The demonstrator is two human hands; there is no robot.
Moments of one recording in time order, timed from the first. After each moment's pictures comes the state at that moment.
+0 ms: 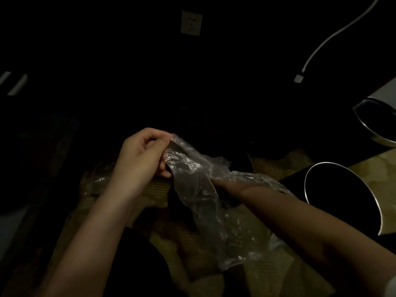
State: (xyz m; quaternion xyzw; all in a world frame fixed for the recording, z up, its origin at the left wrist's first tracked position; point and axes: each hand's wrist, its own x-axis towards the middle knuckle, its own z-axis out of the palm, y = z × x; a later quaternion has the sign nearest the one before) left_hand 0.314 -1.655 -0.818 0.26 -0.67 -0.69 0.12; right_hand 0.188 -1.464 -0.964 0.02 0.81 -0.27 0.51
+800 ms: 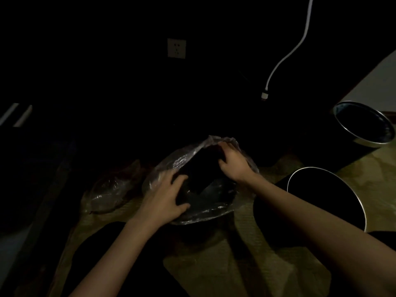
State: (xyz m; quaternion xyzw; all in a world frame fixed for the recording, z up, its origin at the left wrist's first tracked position) left_hand 0.296 -1.621 -0.912 0.06 -0.98 -0.19 -0.07; right_hand 0.114 -1.440 -0.924 -0.30 0.91 -0.26 0.09
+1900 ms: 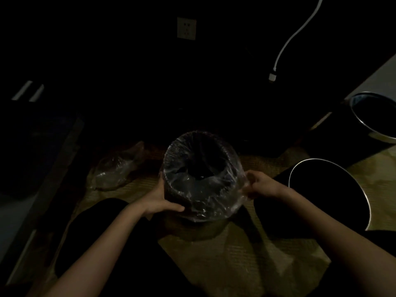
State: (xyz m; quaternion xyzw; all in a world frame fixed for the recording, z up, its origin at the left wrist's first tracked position) left_hand 0.323 -1.622 -0.953 0.22 -0.77 -0.54 -0.25; right_hand 0.142 -1.337 -0.948 -0.06 0.80 -0.37 0.47
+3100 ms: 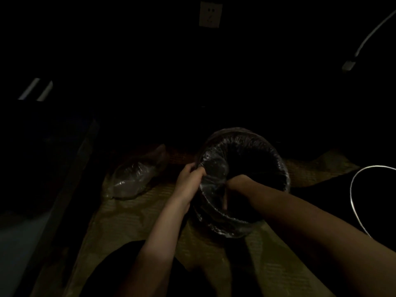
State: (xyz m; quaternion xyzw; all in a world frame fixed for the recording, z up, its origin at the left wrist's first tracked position) left_hand 0.265 -1.644 -0.974 0.42 -0.57 -0.70 -0.07; right_hand 0.159 -1.512 -1.020 -0.16 0.88 -0.07 0.44
